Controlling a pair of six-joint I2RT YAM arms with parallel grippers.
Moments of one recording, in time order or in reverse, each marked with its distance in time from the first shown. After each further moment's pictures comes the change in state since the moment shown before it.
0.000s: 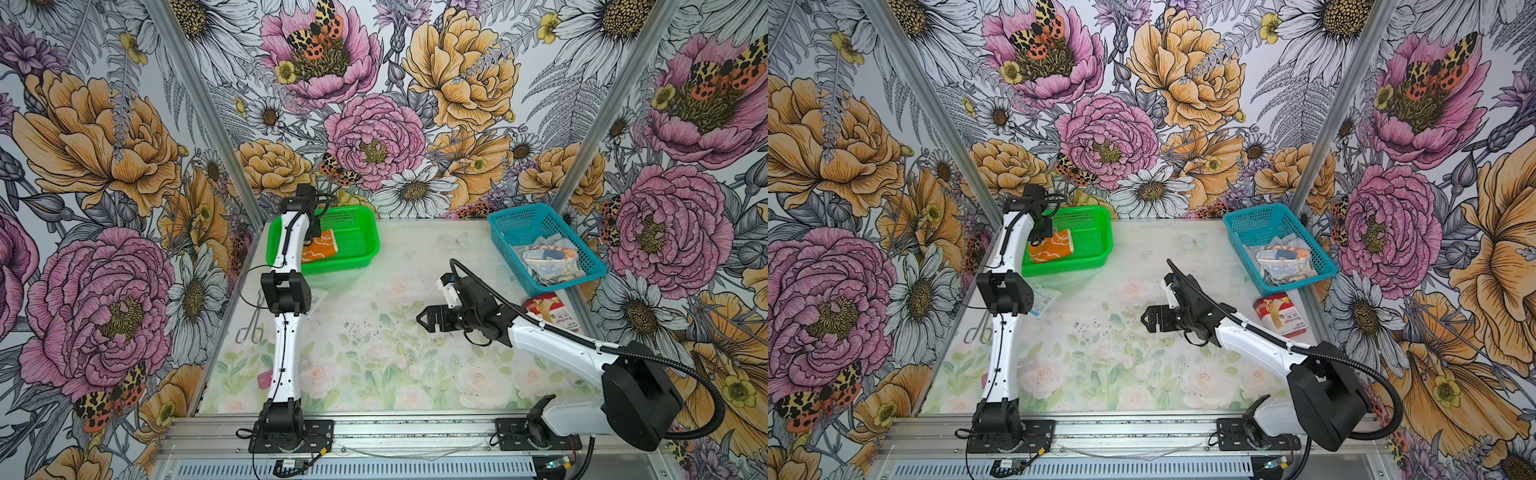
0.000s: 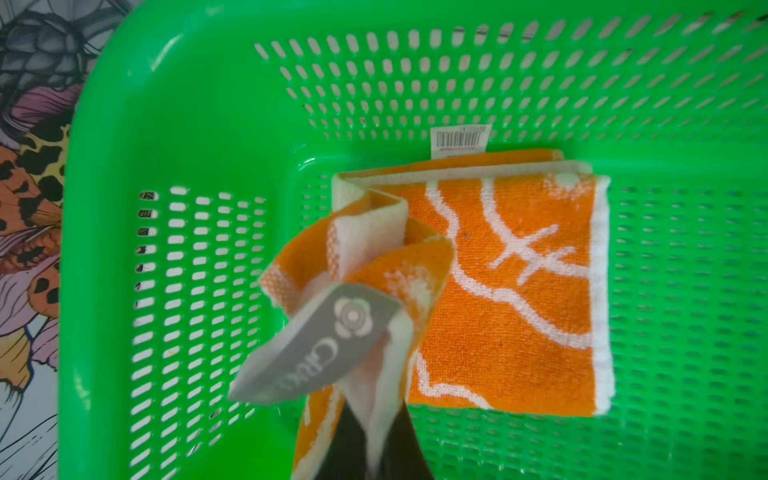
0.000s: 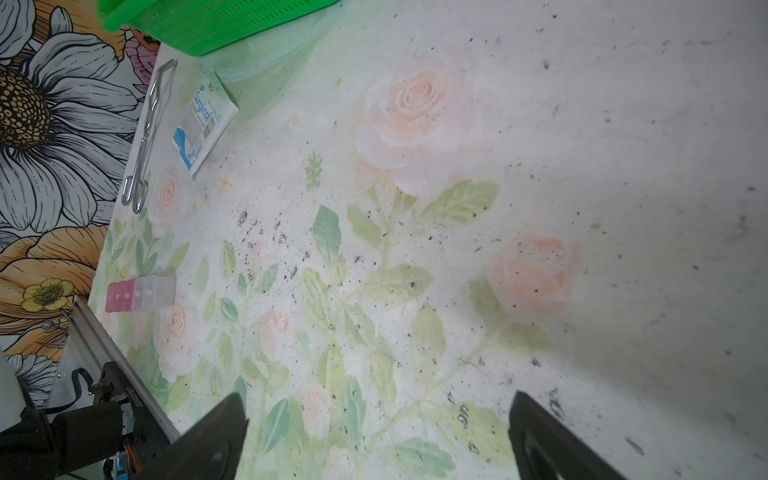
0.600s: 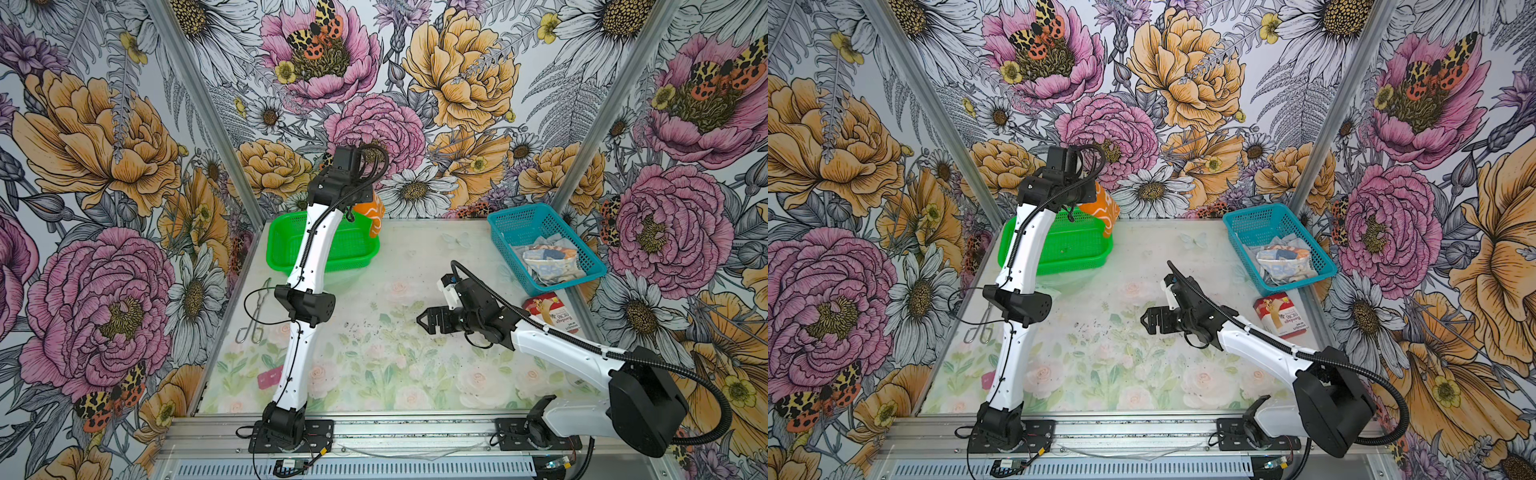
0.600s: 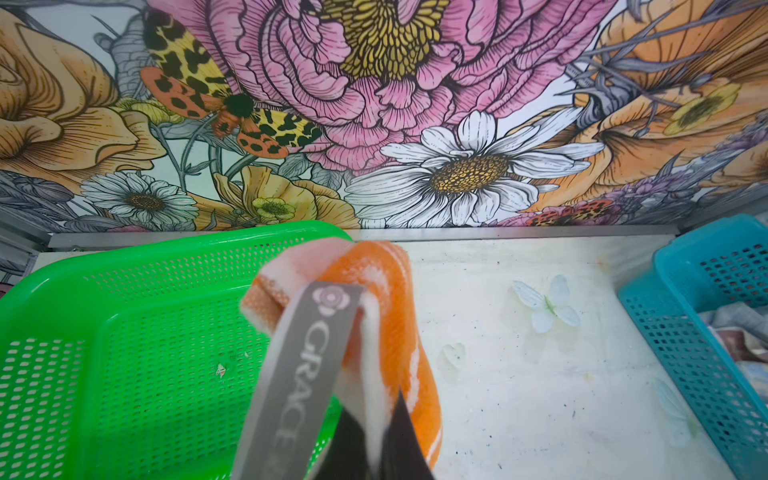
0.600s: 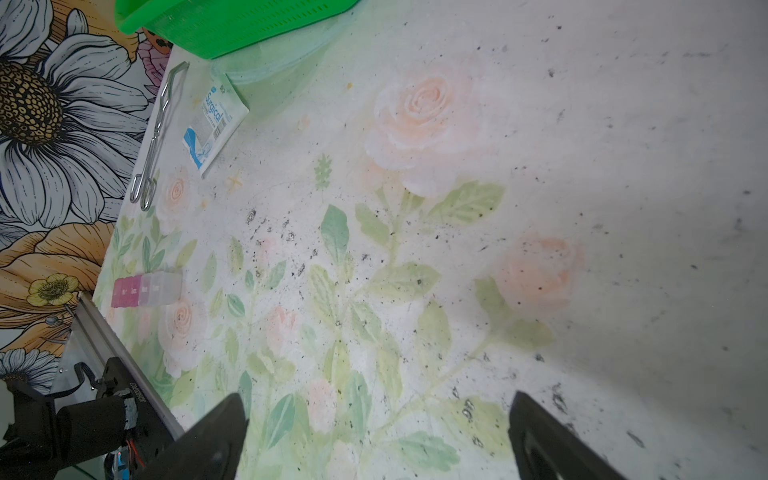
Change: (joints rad) left arm -0.298 -0.269 0.151 0.100 0.161 -0.135; right arm 0.019 -0.051 -0.031 0.004 0.016 0.000
